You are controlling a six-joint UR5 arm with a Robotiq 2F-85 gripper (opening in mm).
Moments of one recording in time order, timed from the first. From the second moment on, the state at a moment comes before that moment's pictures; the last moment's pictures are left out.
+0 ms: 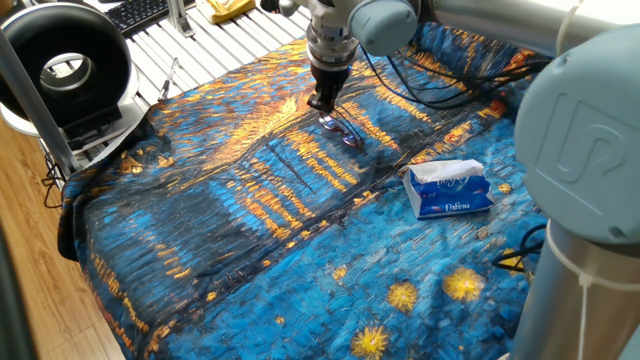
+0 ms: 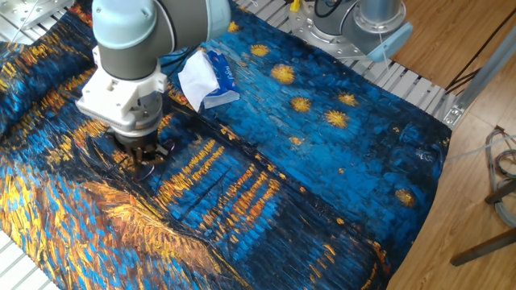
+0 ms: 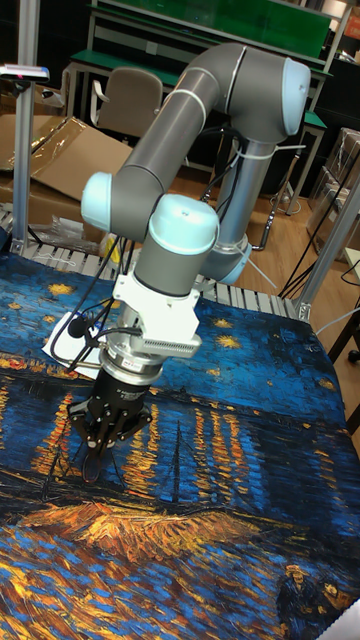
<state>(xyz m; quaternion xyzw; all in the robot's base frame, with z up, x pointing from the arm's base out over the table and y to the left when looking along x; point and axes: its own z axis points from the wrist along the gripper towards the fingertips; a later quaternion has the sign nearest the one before) 0.632 -0.079 0.041 -0.15 0.98 -0.08 0.07</state>
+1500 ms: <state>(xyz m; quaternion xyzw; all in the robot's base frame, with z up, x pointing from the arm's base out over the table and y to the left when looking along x) 0.588 -0.084 0.096 -0.15 0.98 -0.10 0.06</state>
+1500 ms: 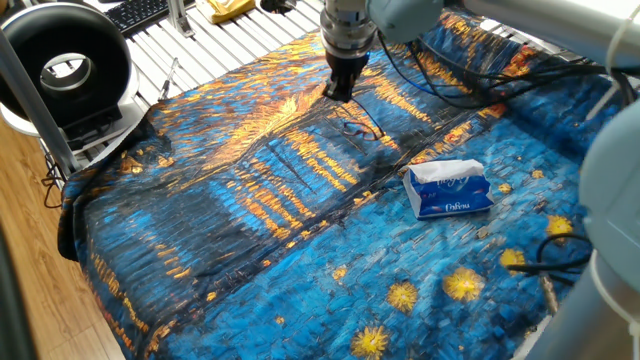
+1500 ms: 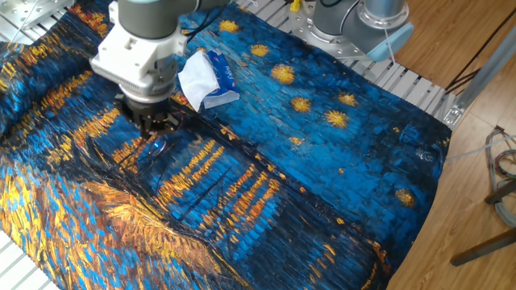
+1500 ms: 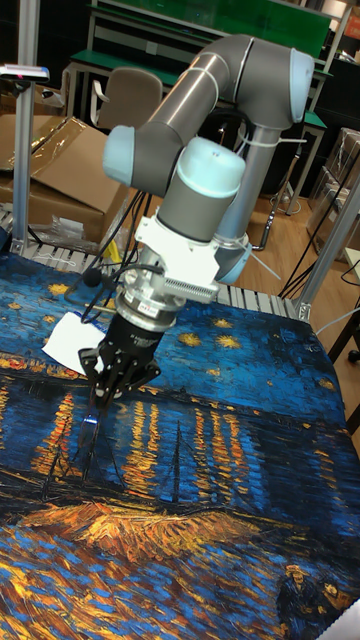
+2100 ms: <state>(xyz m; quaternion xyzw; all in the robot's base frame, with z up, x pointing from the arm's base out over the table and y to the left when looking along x) 0.592 -0.073 0.093 -0.15 0.98 -0.09 0.07</state>
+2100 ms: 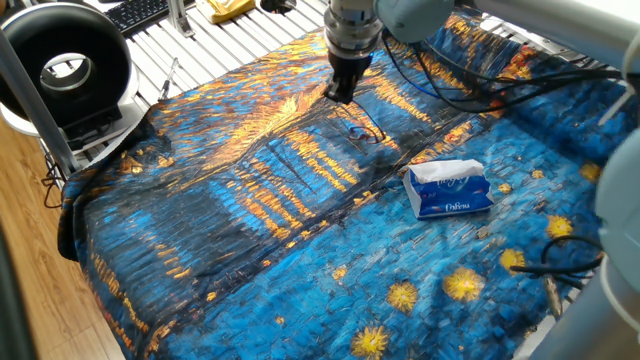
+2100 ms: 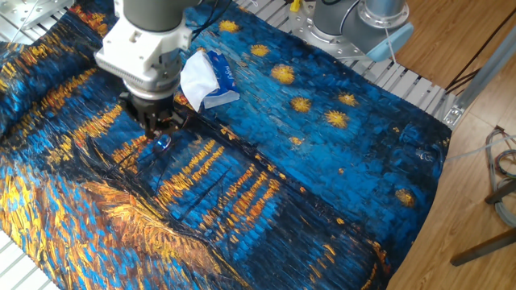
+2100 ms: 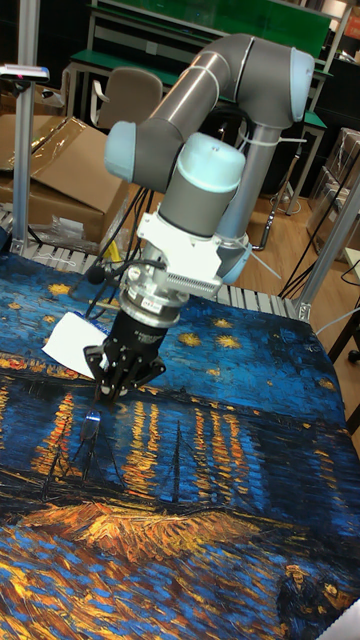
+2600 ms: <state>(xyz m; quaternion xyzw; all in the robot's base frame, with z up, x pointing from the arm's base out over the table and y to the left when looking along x) 0.600 -0.052 0.085 -0.17 0.98 -0.05 0.07</state>
